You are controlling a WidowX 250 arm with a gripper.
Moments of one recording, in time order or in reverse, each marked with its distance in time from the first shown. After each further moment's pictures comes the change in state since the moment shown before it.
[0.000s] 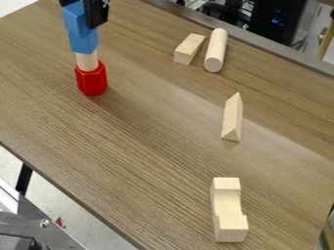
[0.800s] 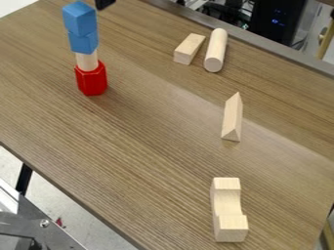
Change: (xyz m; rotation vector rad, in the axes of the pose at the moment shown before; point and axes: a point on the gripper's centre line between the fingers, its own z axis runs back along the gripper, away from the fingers) arm 0.018 0.010 0.024 -0.010 -0.073 0.055
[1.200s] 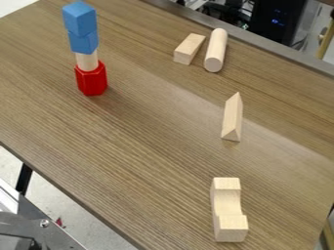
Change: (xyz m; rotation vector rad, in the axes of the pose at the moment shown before) arm 0.011 0.003 0.035 0.061 -0.016 0.135
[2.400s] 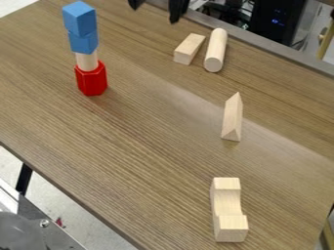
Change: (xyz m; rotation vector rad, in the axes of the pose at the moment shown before) arm 0.004 -0.107 -0.044 -0.113 0.088 0.045
